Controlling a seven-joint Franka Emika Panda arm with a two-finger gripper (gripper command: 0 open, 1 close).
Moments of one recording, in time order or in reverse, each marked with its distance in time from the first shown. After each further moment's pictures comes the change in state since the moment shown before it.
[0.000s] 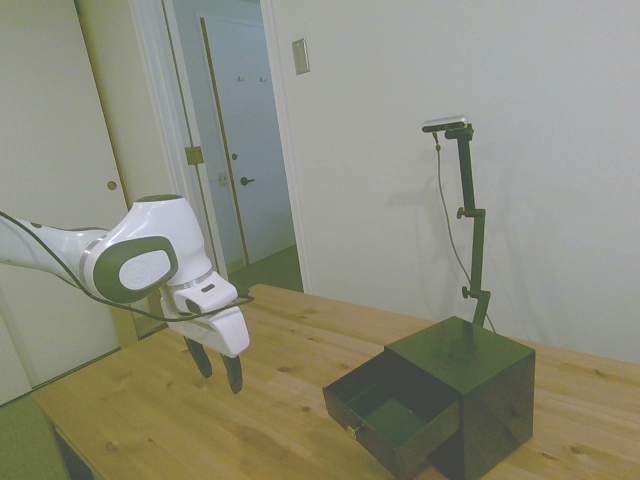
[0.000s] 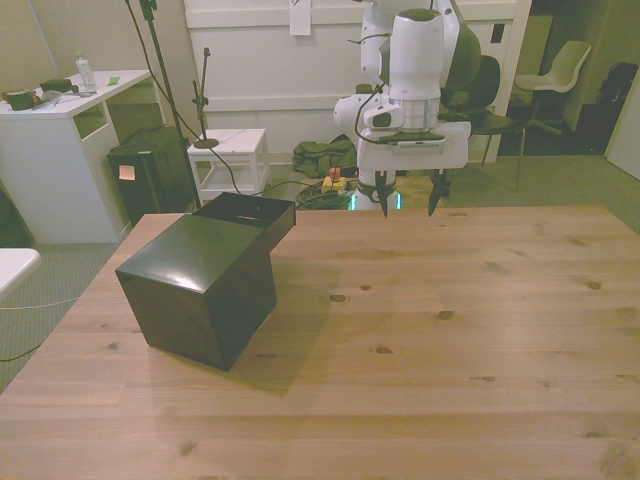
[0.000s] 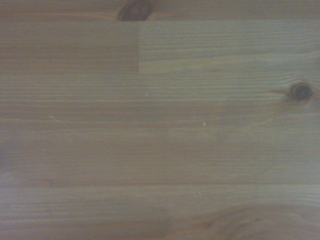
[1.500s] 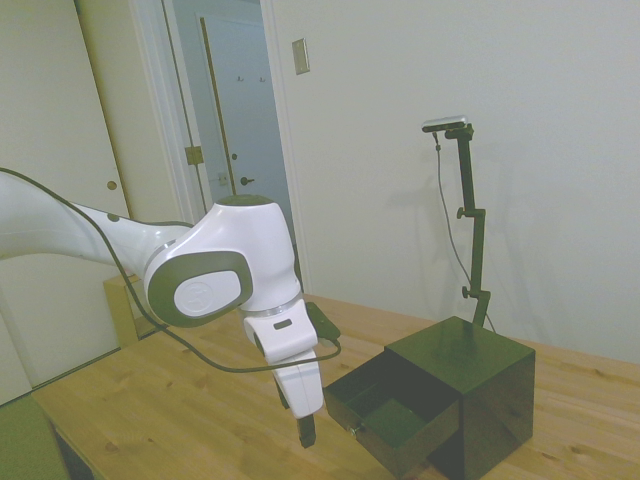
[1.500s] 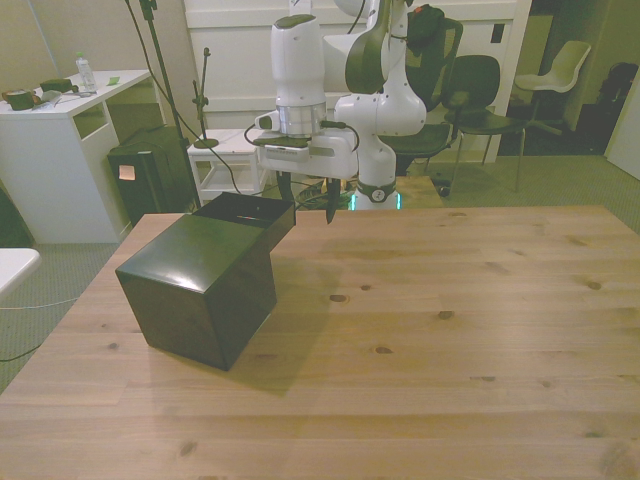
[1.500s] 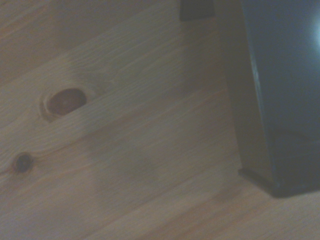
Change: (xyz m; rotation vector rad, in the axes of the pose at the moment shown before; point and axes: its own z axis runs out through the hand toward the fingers) arm 0.148 0.136 0.000 -0.018 -0.015 0.480
